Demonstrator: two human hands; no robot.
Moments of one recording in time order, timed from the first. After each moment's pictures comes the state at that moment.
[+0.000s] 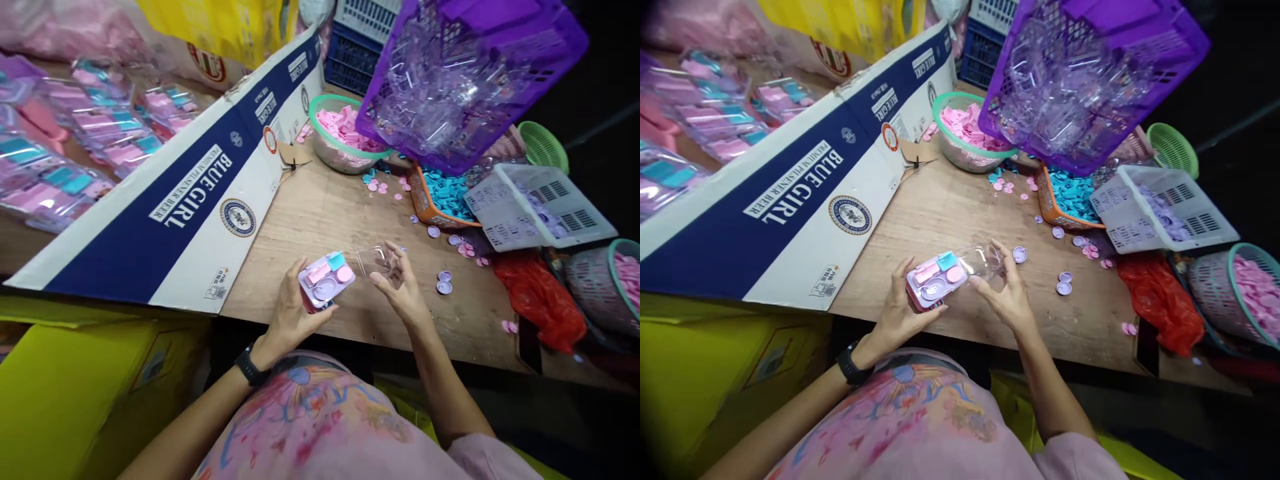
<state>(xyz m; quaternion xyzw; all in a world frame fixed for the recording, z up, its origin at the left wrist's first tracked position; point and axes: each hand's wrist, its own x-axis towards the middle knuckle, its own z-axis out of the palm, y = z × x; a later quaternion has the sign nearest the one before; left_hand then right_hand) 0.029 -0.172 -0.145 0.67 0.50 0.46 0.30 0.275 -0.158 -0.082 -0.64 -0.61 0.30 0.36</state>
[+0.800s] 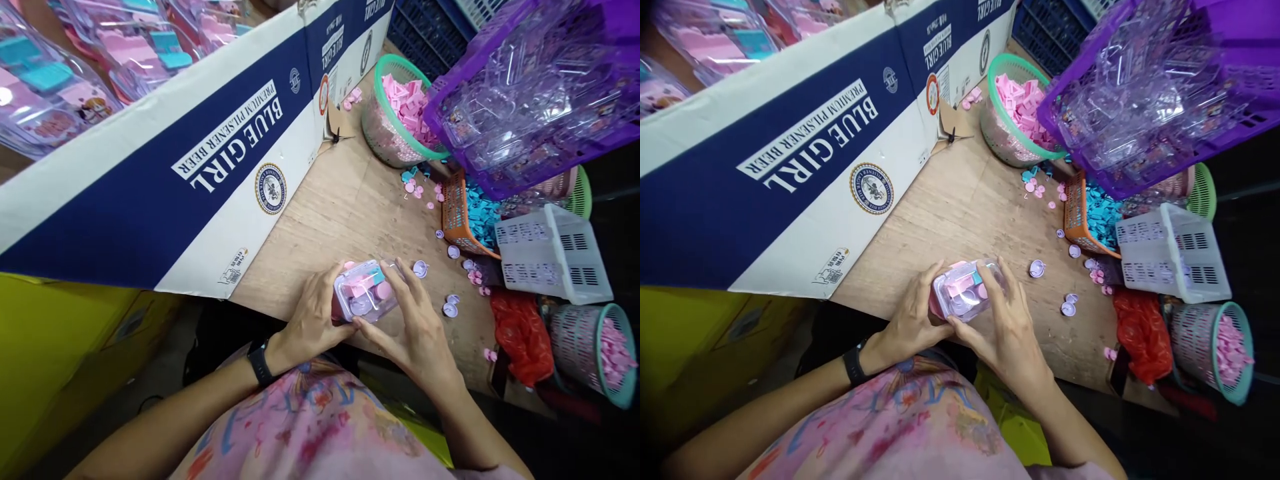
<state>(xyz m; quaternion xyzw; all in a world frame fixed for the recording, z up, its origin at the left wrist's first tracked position) 0.025 -0.173 -0.149 0.68 0.42 0.50 0.34 0.201 -0.168 -0.023 -0.55 -0.82 0.11 0.10</state>
